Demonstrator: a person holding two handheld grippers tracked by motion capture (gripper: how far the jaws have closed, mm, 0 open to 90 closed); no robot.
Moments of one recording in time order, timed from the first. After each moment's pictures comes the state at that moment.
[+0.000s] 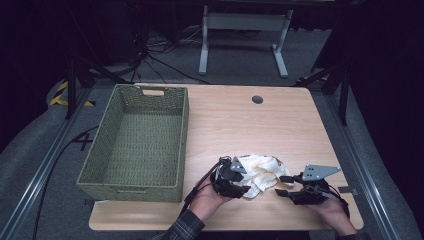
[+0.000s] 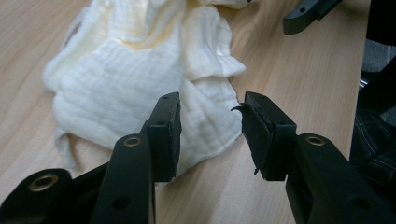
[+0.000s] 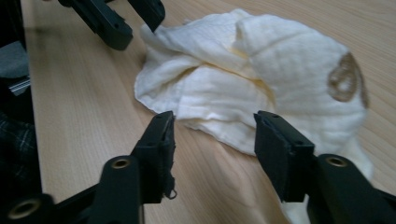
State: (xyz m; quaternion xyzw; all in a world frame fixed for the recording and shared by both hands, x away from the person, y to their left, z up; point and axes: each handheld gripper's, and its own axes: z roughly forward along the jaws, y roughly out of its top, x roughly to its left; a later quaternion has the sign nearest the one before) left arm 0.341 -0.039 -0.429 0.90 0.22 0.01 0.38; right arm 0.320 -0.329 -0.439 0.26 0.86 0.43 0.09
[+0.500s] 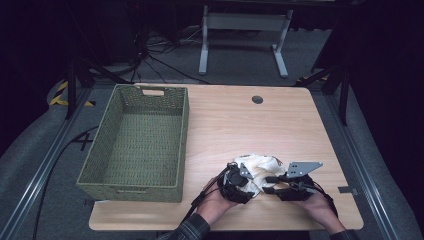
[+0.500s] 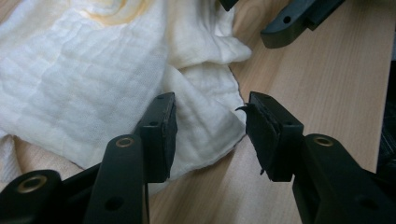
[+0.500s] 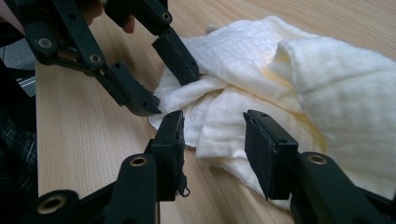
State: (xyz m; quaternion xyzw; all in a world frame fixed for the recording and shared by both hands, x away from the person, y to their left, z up) left arm 0.343 -0.059 -0.452 0.91 0.22 0.01 0.35; right arm 0.335 -0.296 -0.445 0.24 0.87 0.43 0.06
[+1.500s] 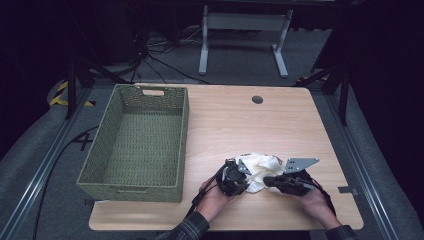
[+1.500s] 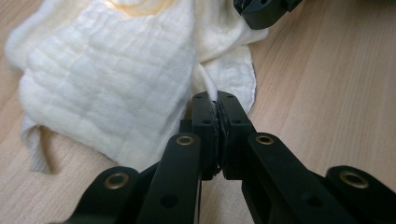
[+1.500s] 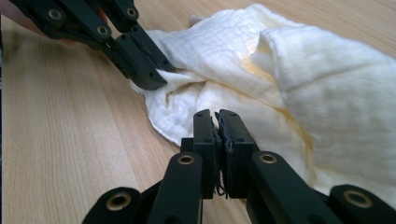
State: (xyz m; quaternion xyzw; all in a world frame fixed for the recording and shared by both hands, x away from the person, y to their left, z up) left arm 0.353 -0.052 -0.447 0.91 0.23 0.01 0.35; right arm 0.347 -0.299 -0.447 0.26 0.87 0.41 0.07
